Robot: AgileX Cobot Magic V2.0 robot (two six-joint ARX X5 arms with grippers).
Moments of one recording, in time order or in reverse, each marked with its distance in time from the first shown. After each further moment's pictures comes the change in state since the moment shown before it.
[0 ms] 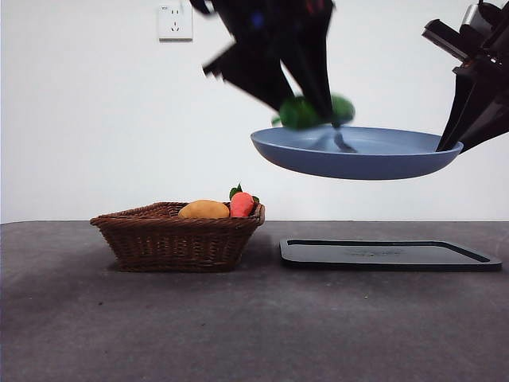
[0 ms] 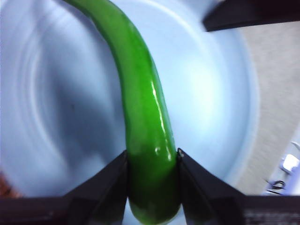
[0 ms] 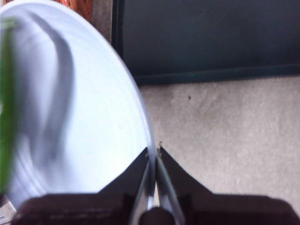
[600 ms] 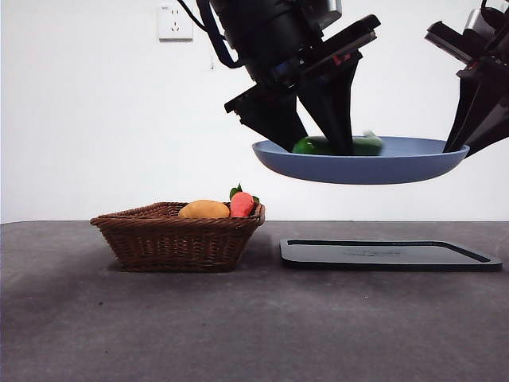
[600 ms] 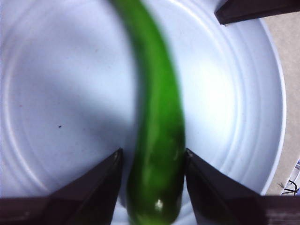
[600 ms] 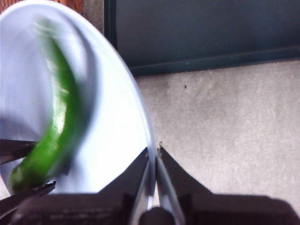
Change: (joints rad) left arm -0.013 0.079 0.000 0.044 0.002 0.023; right arm -0.001 0.000 0.000 -0.034 0.002 0.011
